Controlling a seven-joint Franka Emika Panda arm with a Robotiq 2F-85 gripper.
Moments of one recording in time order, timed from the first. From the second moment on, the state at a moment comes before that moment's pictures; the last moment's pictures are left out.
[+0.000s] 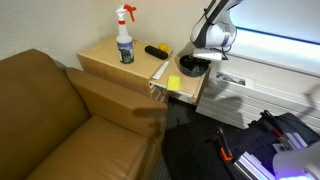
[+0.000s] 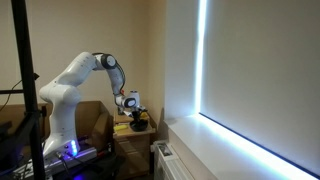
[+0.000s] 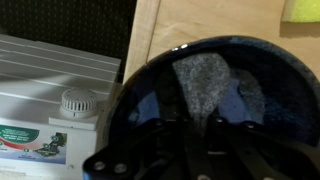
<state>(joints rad) 0.03 0.70 -0.08 -2.06 0.19 2.90 0.33</state>
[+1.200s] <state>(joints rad) -0.25 0.26 0.46 -2.28 0.34 3.24 0.16</state>
